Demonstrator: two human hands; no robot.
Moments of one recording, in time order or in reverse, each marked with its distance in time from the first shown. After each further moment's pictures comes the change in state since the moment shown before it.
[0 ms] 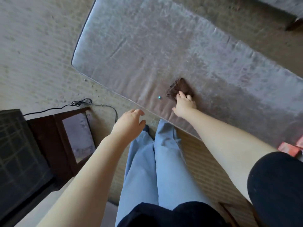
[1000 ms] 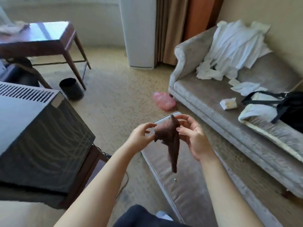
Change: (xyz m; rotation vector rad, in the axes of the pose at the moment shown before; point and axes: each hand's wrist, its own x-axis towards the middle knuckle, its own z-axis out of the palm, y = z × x) left_hand -0.232 -0.010 -0.174 -0.792 0.804 0.081; right_hand -0.371 -0.130 -0.249 1.302 -0.005 -1.044
